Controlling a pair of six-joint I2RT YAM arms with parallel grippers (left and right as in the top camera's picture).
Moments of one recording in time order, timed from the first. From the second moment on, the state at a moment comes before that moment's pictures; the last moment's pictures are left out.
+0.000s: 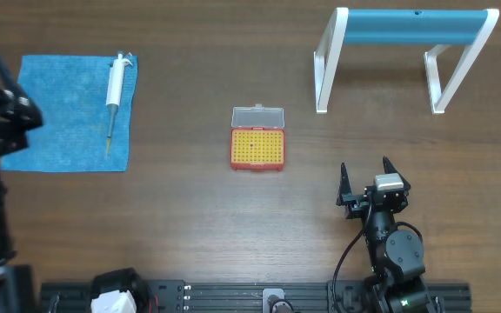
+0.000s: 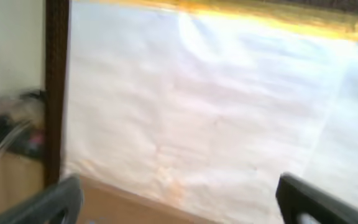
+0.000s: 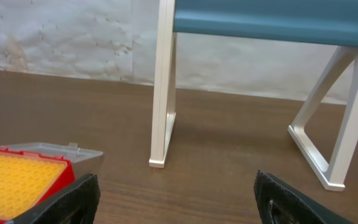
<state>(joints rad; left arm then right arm) 0.25 0.77 1.34 -0.45 -0.01 -0.22 0.29 0.02 0.01 -0.05 0.17 -0.05</state>
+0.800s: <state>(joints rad) 0.05 0.23 0.14 0.25 0.02 -0.22 0.29 0.03 0.01 -0.05 0.16 -0.05</state>
